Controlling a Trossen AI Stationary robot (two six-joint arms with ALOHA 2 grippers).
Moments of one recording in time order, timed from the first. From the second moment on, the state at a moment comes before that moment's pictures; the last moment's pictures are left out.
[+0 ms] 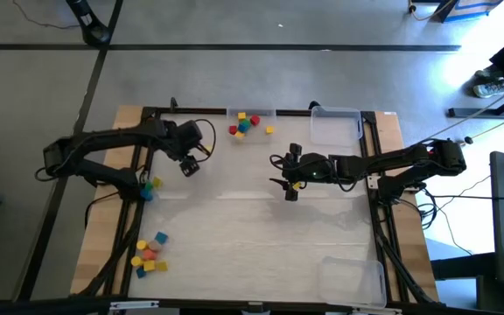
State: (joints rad) left arm 0.44 1.23 0.86 -0.97 -0.14 -0.18; right arm -0.01 1.39 0.76 0.13 0.20 -0.21
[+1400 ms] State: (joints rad) left arm 0.44 1.53 0.68 -1.20 -0.11 -0.48; right arm -0.01 1.39 0.76 0.14 0.20 -0.21
